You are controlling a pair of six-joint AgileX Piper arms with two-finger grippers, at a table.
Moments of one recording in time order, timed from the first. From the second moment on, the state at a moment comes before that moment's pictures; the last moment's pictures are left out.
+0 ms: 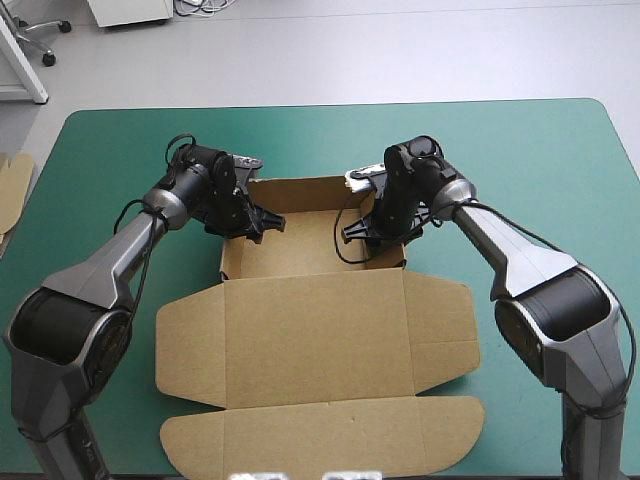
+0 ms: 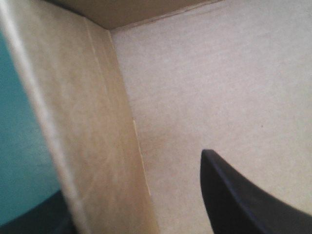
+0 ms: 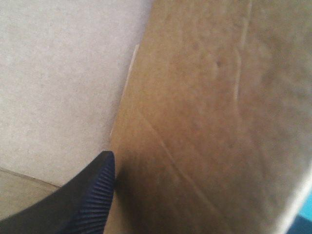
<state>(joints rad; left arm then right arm) -0.36 1.90 -1.61 -0.02 1.09 -0.11 0.48 2.04 -1.82 0.10 1.24 0.08</state>
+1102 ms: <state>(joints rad) -0.37 1.89 -1.63 0.00 1.03 -0.08 0.49 2.06 -1.97 -0.06 1.24 0.07</state>
